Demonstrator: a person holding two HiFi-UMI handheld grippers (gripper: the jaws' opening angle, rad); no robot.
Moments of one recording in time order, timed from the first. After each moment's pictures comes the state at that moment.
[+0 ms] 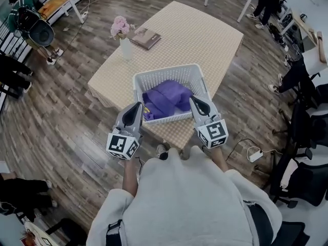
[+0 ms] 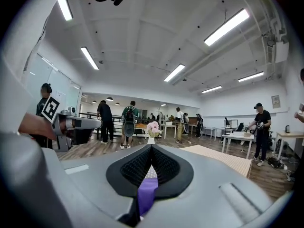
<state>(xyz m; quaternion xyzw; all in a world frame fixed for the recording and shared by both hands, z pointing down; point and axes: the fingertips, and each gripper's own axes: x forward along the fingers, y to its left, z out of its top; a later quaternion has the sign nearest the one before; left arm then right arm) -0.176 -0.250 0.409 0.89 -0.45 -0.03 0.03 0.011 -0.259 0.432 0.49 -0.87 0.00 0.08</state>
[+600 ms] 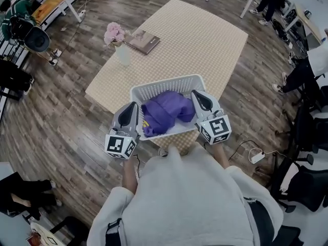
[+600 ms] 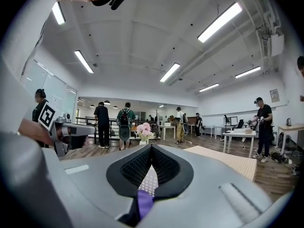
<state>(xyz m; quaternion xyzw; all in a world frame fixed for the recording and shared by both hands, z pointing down) -0.173 -0.336 0.420 0.88 -0.48 0.00 0.02 0.040 -0.356 0.432 0.50 -0.87 0.02 0.06</state>
